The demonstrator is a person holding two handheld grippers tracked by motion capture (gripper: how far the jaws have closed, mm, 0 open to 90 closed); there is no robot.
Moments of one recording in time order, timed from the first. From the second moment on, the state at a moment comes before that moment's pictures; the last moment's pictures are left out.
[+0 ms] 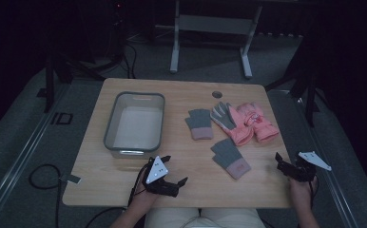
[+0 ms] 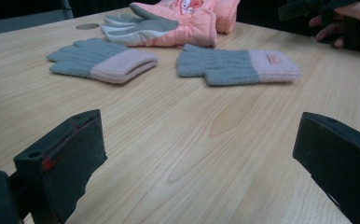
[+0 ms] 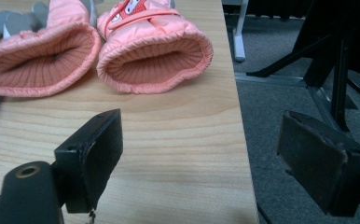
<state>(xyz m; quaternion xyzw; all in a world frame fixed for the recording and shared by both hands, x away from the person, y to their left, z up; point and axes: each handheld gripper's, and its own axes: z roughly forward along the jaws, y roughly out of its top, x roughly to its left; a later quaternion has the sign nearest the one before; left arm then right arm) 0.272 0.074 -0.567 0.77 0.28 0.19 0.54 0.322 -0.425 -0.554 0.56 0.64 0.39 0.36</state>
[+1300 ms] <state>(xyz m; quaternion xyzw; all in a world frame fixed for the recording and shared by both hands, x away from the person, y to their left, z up) 0.273 0.074 -0.567 0.77 0.27 0.18 0.55 0.331 -0.419 -0.535 0.57 0.67 0.36 0.31</state>
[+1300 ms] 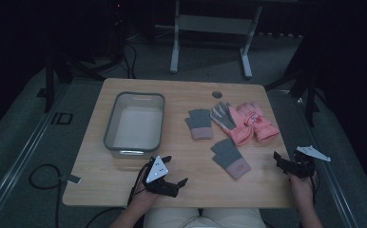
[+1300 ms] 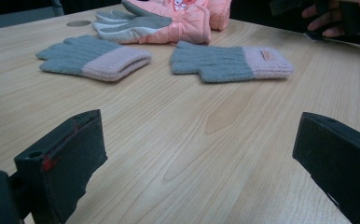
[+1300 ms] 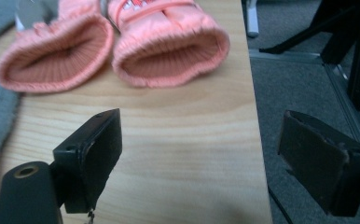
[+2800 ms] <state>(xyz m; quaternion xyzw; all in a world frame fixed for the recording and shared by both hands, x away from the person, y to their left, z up) 0.273 0.075 -0.567 0.77 0.27 0.18 0.55 0.365 -0.350 -0.422 0.49 0.70 0.42 0.30</state>
